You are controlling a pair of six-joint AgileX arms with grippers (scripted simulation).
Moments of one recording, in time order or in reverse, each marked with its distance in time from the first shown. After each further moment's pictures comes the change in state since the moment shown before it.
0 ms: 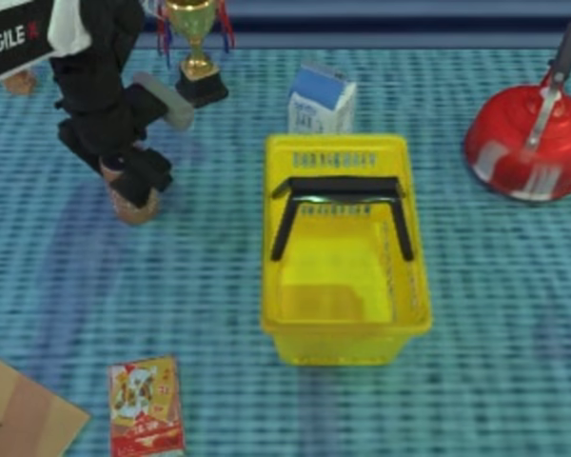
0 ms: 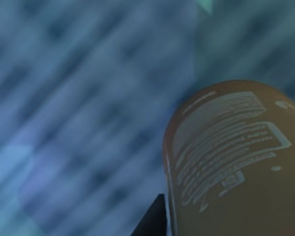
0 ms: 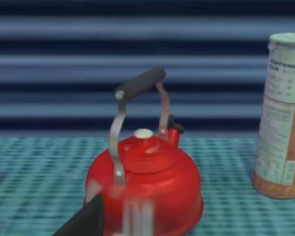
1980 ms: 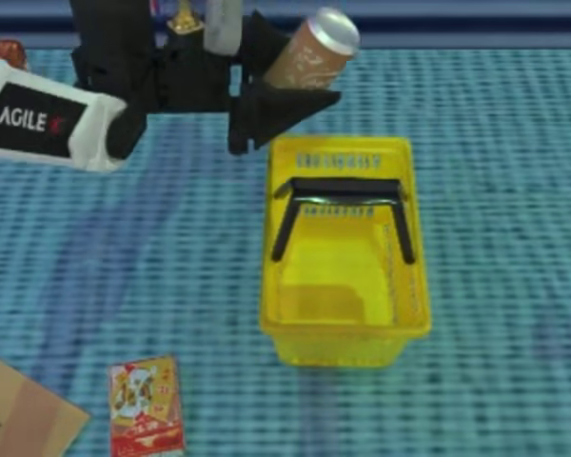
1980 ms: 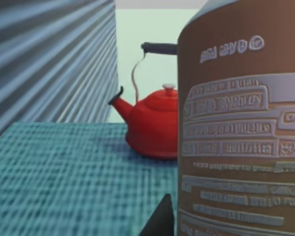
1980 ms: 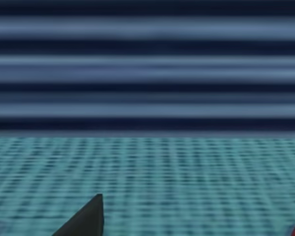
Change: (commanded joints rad) left arm -0.099 -0.207 -0.626 1.916 1.250 -0.567; right arm 0.000 0.000 0.000 0.000 0.000 0.000
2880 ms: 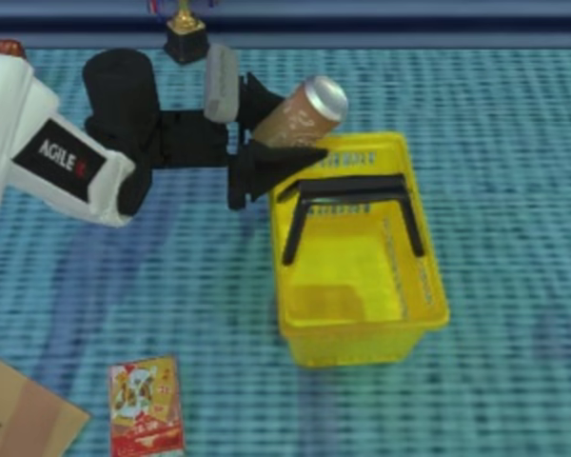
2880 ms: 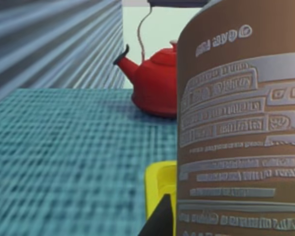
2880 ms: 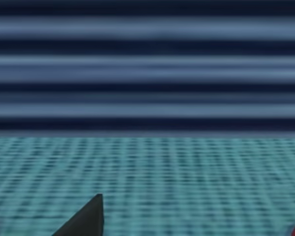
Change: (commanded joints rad) left arm 0.017 0.182 -0.047 0.239 -0.001 -0.007; right arm 0.000 0.000 0.000 0.000 0.000 0.000
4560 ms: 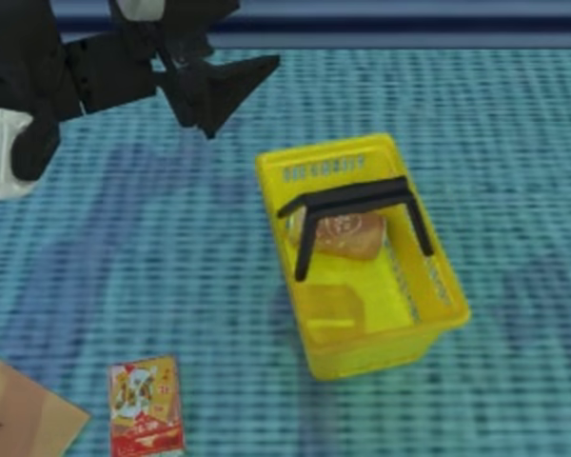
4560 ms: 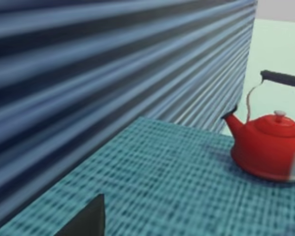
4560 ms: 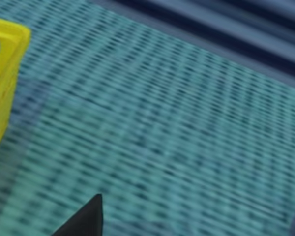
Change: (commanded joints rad) left arm 0.081 -0.521 -0.255 -0.250 -0.297 -0.071; right arm 0.170 0.523 0.506 -0.377 -0.002 -0.291
